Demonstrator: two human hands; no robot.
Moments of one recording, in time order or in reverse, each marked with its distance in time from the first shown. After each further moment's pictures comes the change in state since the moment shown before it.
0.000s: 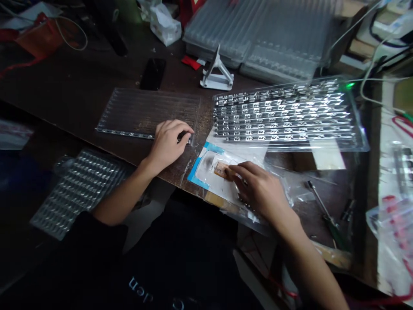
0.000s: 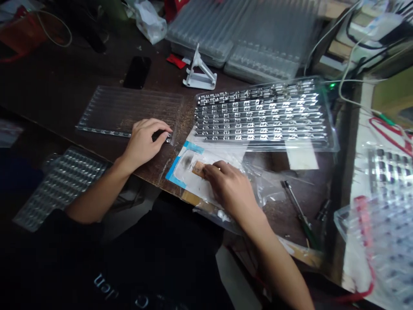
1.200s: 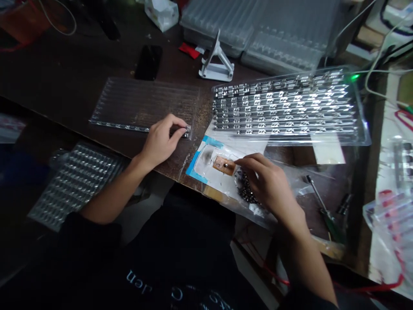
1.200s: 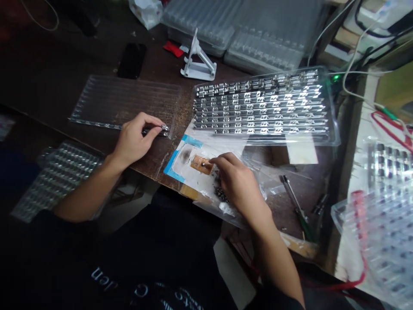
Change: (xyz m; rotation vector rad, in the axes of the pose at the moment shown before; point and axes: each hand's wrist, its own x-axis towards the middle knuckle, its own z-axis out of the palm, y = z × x) left_hand -0.012 -0.006 -0.005 -0.120 0.019 -0.010; right_hand -0.004 0.015 -0.001 0.276 0.113 0.022
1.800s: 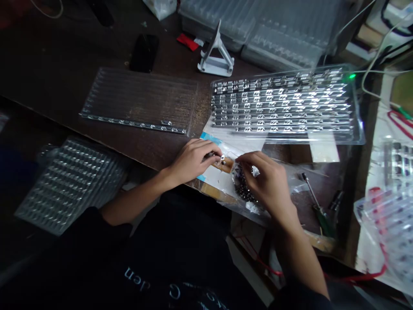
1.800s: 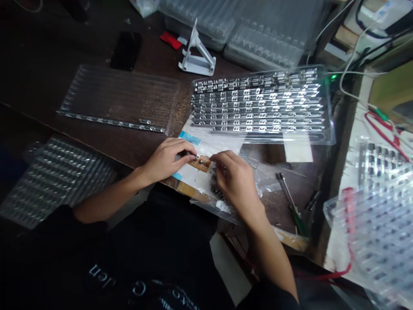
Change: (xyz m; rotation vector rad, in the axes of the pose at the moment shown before) left_hand -0.020 0.064 0.048 -0.228 -0.240 0.166; right_hand 0.002 -0.004 0.005 0.029 0.139 0.022
